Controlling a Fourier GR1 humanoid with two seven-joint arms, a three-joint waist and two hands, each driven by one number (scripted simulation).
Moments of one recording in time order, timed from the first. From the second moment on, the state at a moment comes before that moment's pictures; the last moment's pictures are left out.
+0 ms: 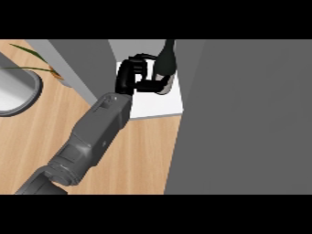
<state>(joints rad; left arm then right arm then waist) -1.04 0.00 -0.20 -0.26 0.45 0.34 -0.46 0.27 -0.55 0.63 -2.50 0.00 -0.48 0.08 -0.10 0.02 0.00</state>
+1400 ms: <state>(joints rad) -1.19 0.08 -0.14 -0.10 0.42 0.38 -0.58 0.31 -0.55 0.63 -2.49 -0.02 -0.42 -0.01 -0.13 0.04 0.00</state>
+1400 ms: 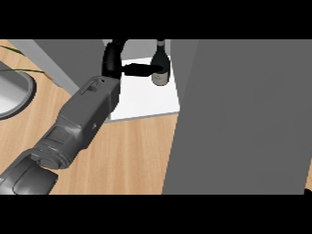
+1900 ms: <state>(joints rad) -1.21 0.05 -0.08 -0.15 0.48 0.19 -0.64 0.33 -0.56 0.63 -2.50 -0.02 -0.43 -0.01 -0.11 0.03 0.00</state>
